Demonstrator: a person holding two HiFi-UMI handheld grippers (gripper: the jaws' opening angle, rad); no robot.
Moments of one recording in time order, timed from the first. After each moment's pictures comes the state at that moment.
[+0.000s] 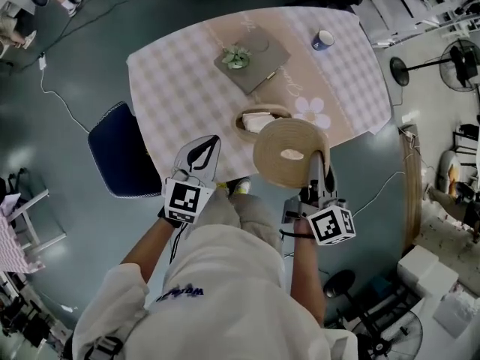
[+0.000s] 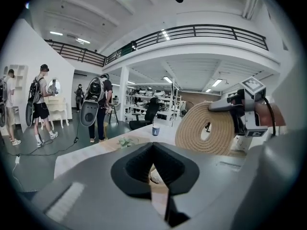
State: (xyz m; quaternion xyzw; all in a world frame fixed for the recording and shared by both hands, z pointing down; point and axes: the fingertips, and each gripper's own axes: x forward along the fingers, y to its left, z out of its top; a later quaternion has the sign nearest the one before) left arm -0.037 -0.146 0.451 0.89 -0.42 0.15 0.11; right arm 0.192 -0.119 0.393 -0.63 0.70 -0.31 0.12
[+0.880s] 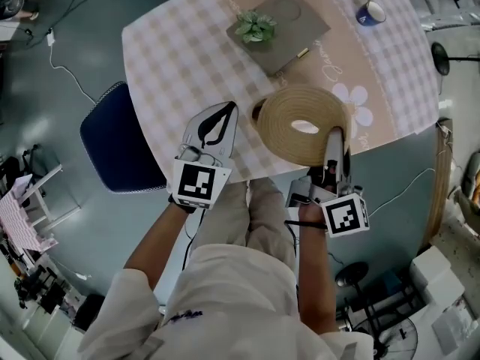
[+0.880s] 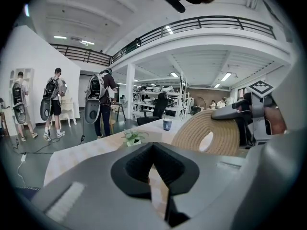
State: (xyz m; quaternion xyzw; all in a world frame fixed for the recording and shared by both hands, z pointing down) left arm -0.018 -0.225 0.538 0.86 -0.46 0.16 0.11; right arm 0.188 -0.198 0.508 -0.62 0.66 -0.37 0.18
